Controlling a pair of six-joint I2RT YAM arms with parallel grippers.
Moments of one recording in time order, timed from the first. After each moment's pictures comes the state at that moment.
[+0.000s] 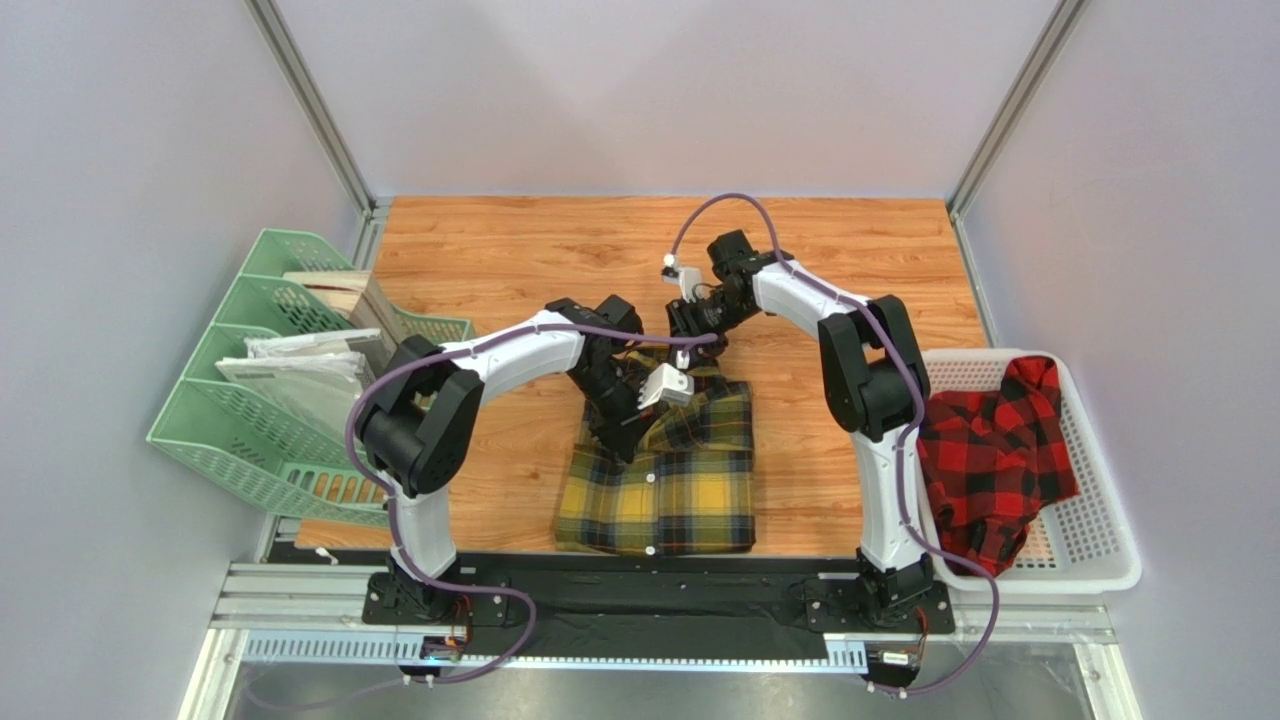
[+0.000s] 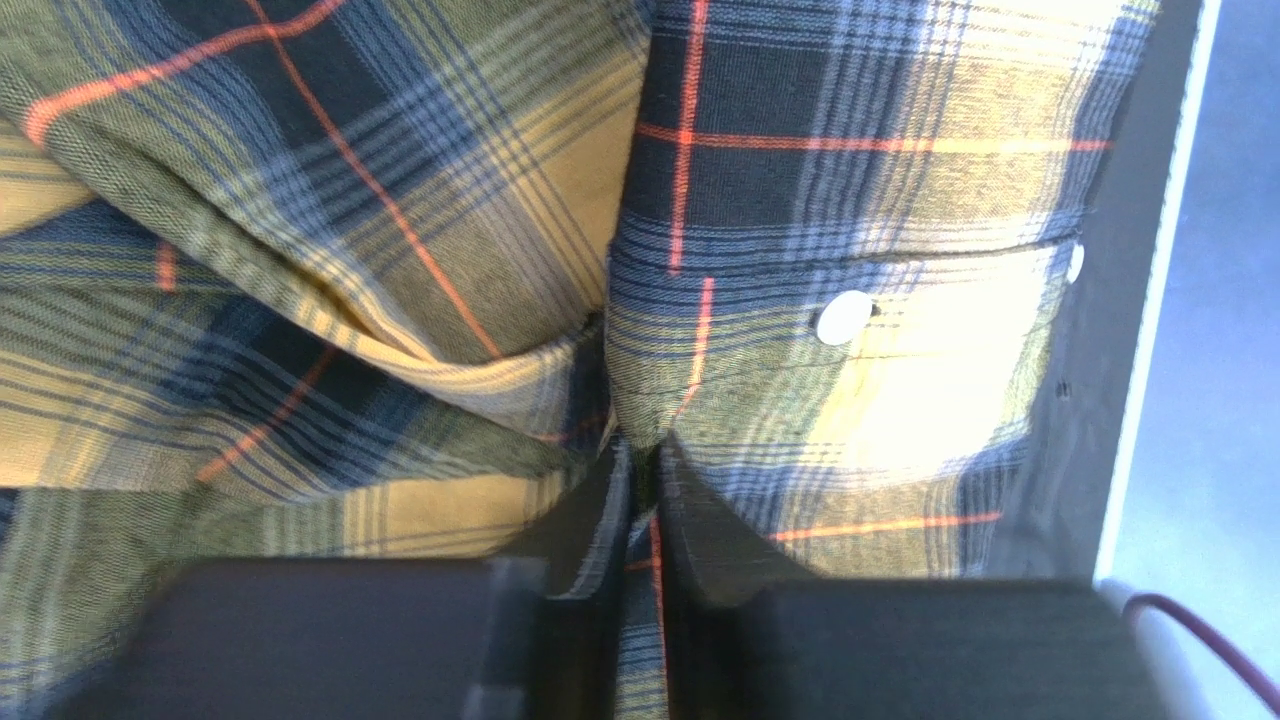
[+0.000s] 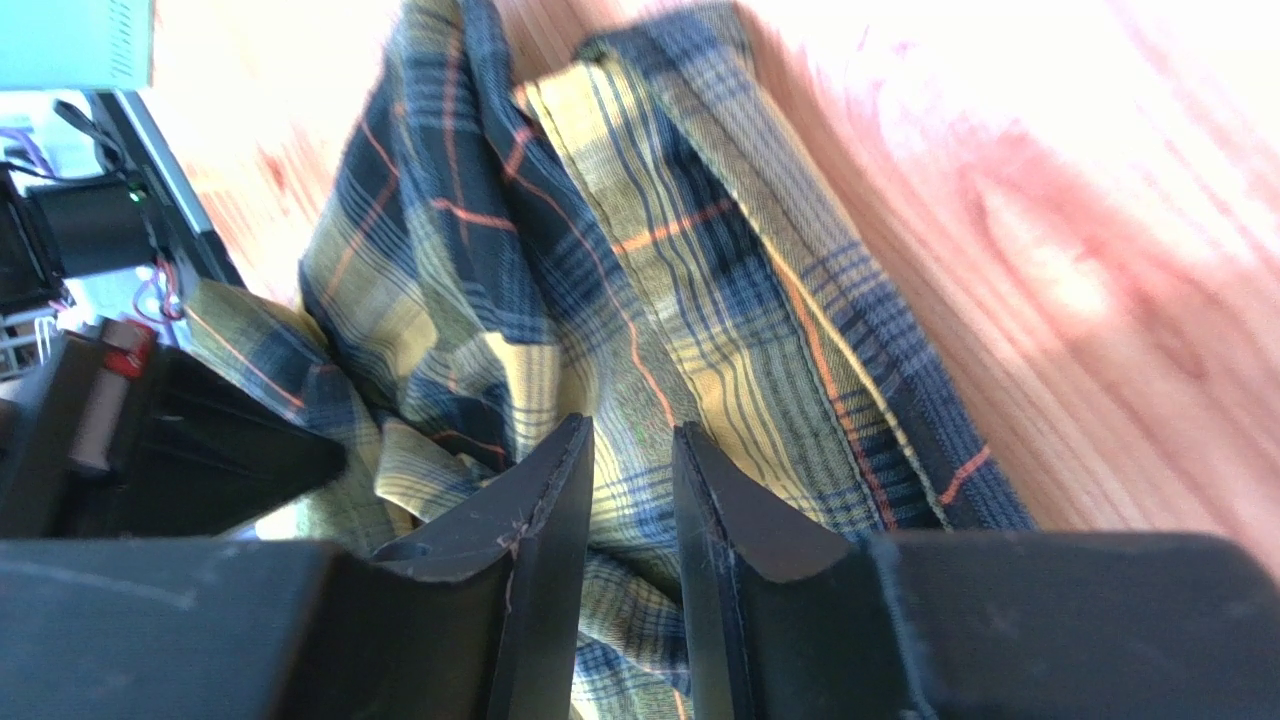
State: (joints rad) left arm -0.66 1.87 1.30 -0.94 0.72 0.82; right arm 0.40 2.20 1.67 -0.74 -0.78 -0.09
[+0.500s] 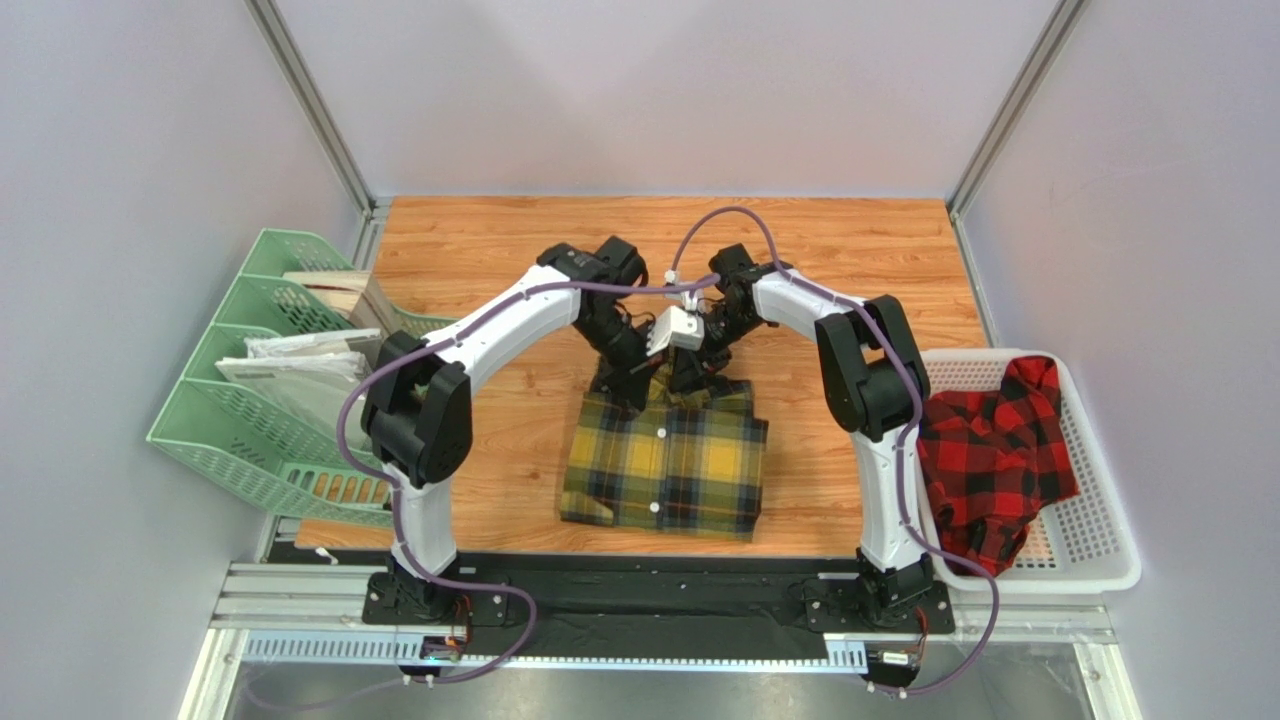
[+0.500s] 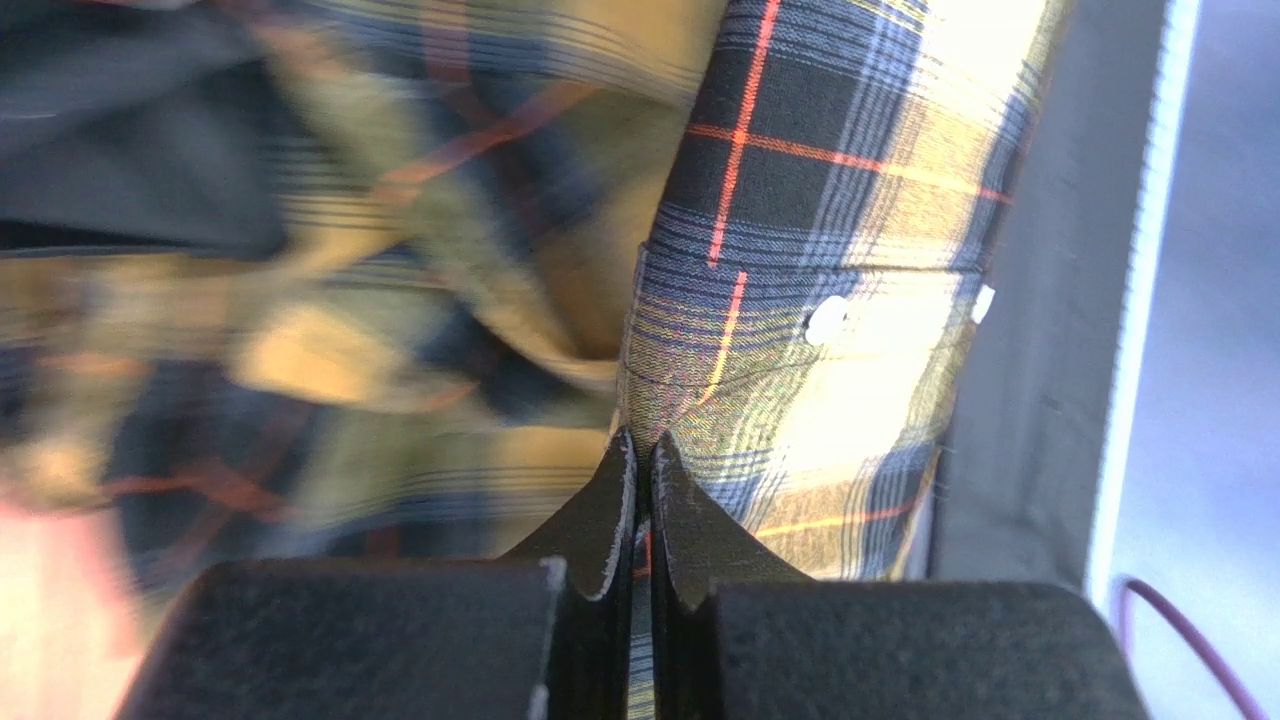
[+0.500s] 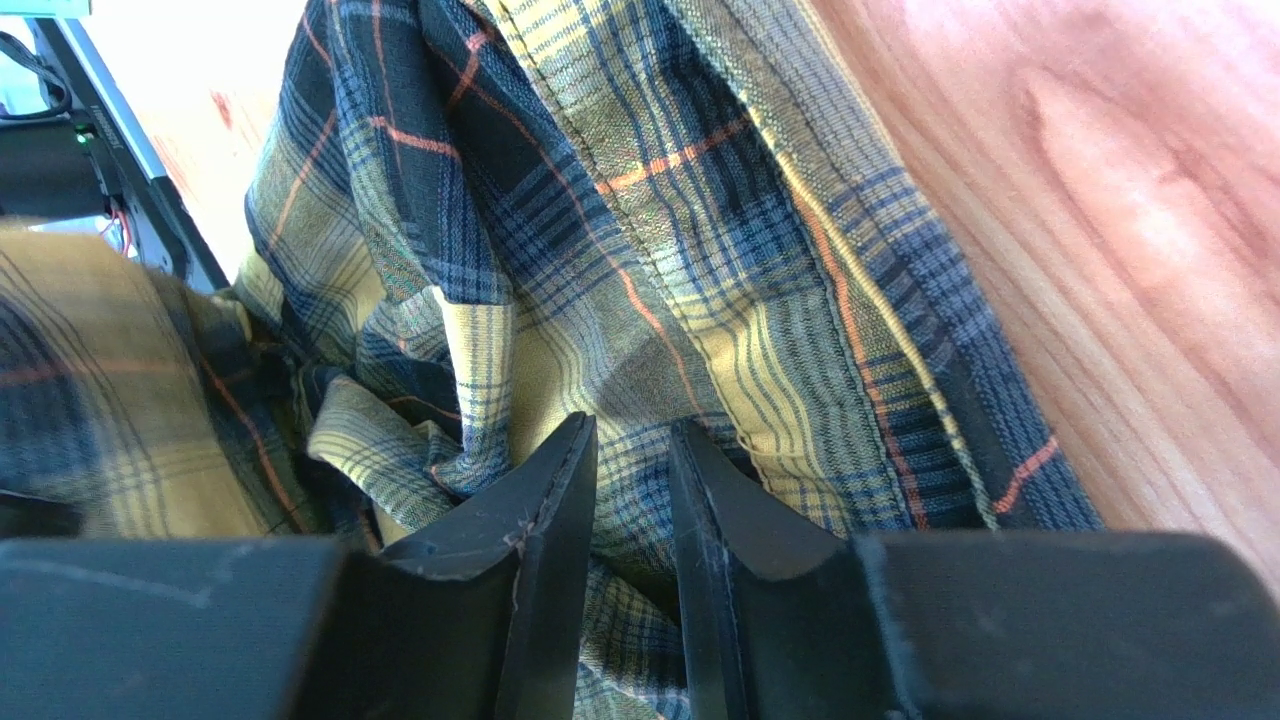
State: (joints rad) left arm -0.63 1.90 1.61 -1.15 0.72 0.83; right arm 0.40 2.20 1.59 -0.74 -0.78 -0.15
